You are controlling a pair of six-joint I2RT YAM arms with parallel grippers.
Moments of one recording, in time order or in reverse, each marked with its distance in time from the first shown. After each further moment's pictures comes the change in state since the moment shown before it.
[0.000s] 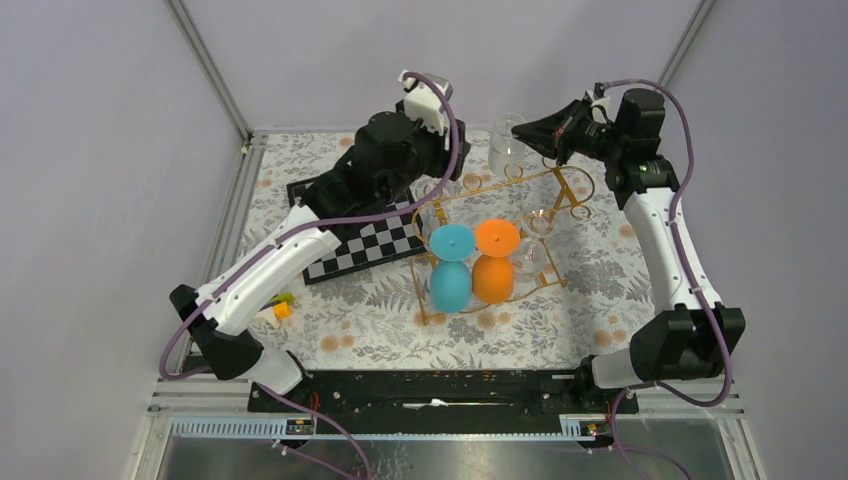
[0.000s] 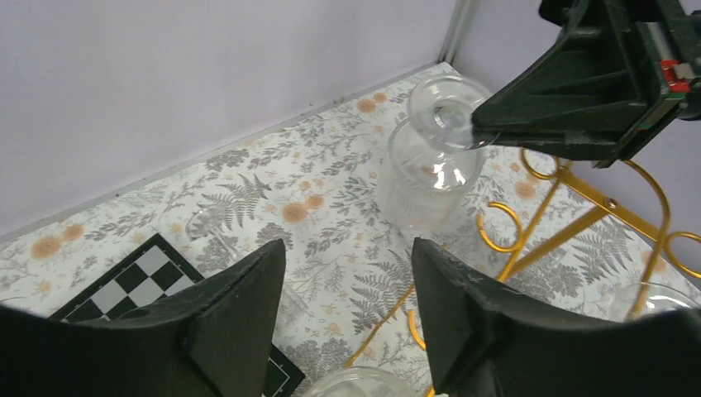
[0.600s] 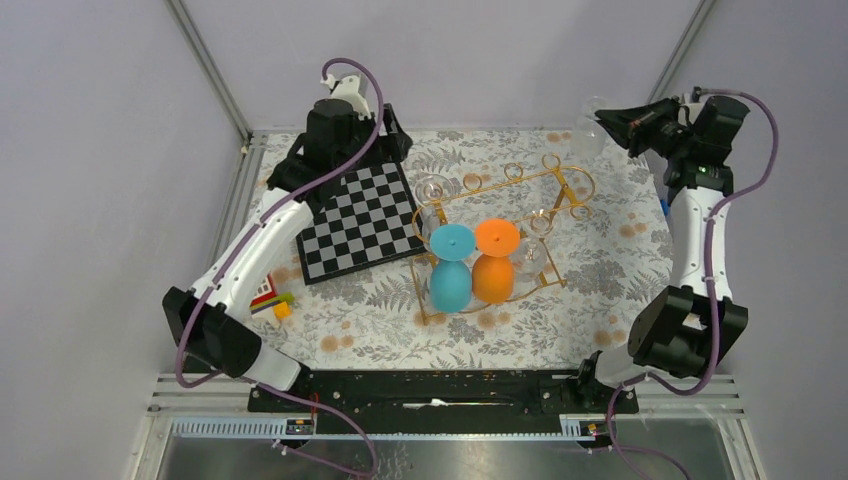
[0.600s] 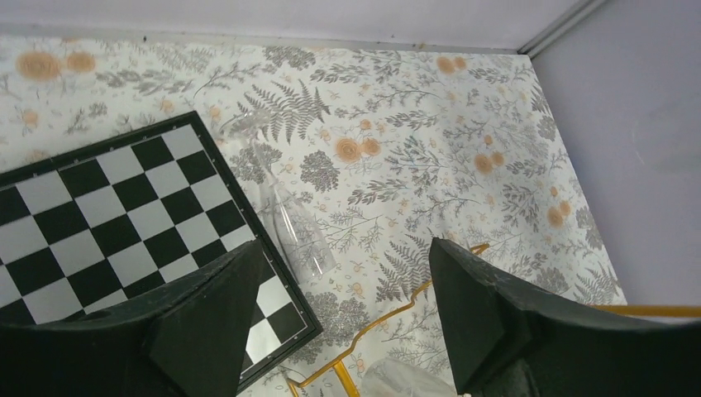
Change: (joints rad) left arm 0.385 -0.047 -0.196 -0.018 0.235 -0.299; right arm -0.355 0.069 0.039 0.064 0.012 -0.059
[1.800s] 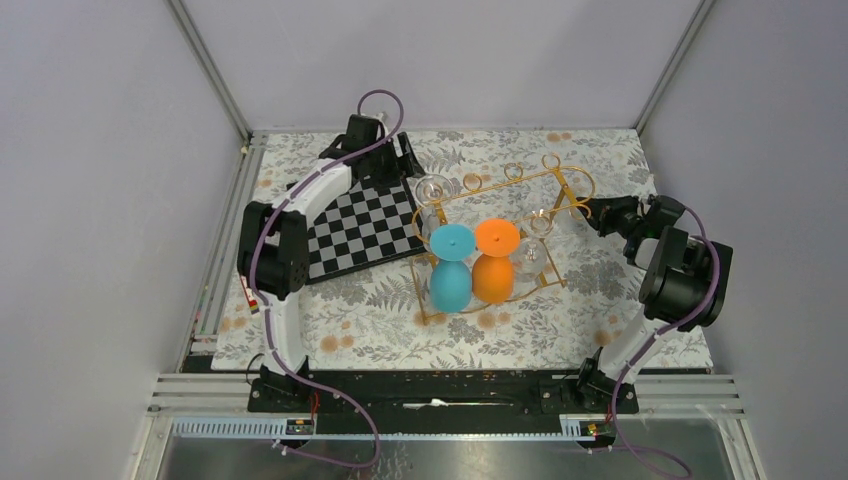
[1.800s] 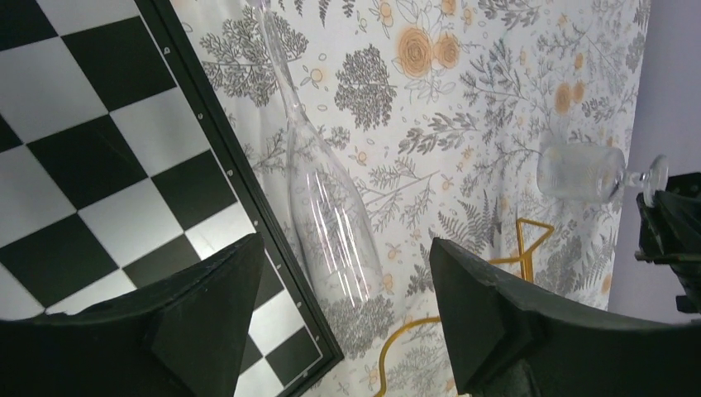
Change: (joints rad) left arm 0.171 0.529 0.077 0.045 0.346 -0.163; right arm -0.124 0.321 -0.705 0.780 0.018 0.125
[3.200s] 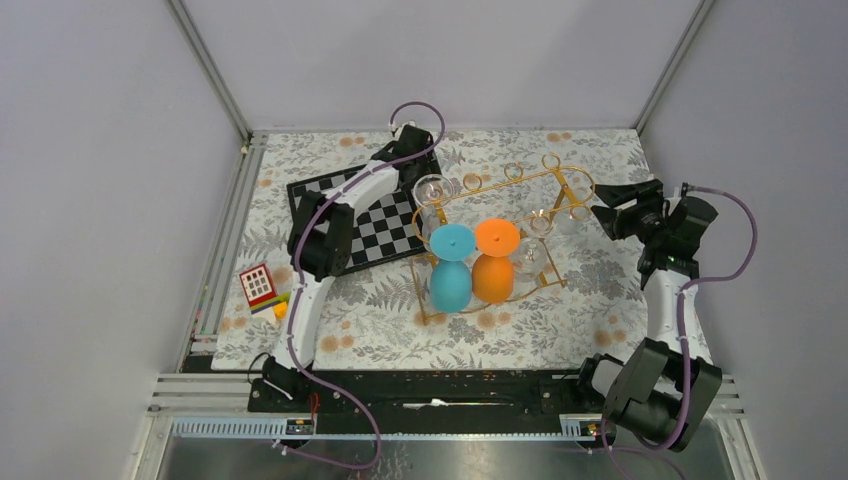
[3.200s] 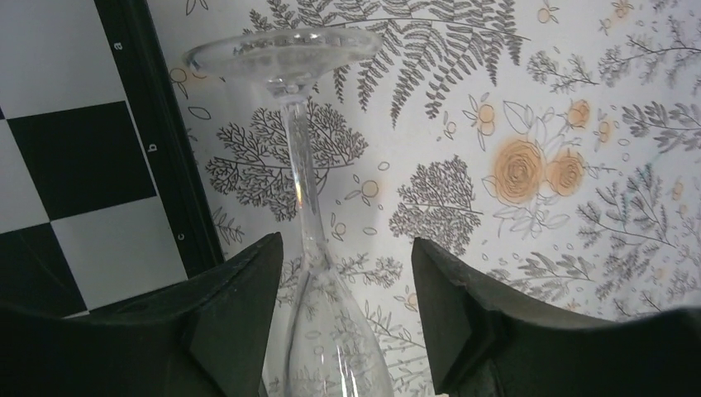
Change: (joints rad) left arm -0.153 0.353 0.327 -0.038 -0.439 -0.085; right arm -0.022 -0.671 -0.067 -0.505 0.111 -0.235
